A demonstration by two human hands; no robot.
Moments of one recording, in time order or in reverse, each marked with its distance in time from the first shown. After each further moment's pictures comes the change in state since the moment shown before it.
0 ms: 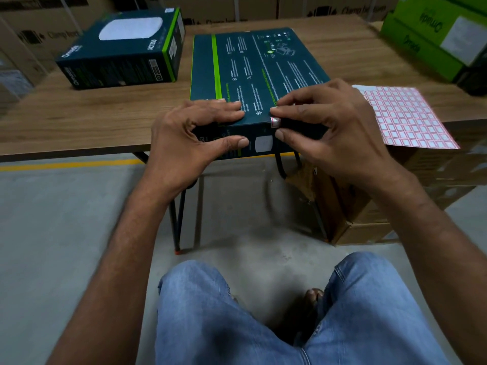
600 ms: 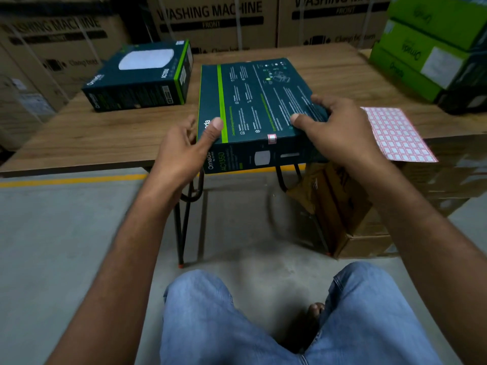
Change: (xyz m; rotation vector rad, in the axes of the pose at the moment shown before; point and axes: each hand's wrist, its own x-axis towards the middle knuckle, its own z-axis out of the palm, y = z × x) left_hand 0.007 0.014 -0.014 -0.293 -0.041 -0.609; right_hand 0.027 -0.008 -0.019 0.140 -0.046 0.770
